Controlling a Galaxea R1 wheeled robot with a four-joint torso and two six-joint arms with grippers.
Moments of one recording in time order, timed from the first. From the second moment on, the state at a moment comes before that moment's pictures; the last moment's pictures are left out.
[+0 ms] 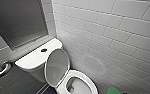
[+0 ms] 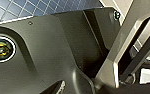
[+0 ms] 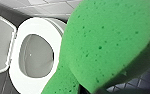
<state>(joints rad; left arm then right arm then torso) 1.42 2.38 -1.69 0.07 -0.03 0.16 -0.82 2.21 -1.60 0.19 0.02 0.23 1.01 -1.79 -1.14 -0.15</state>
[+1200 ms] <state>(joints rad) 1.42 2.39 -1.71 0.07 -0.03 0.16 -0.61 2.45 -1.71 0.29 -0.11 0.22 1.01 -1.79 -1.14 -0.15</state>
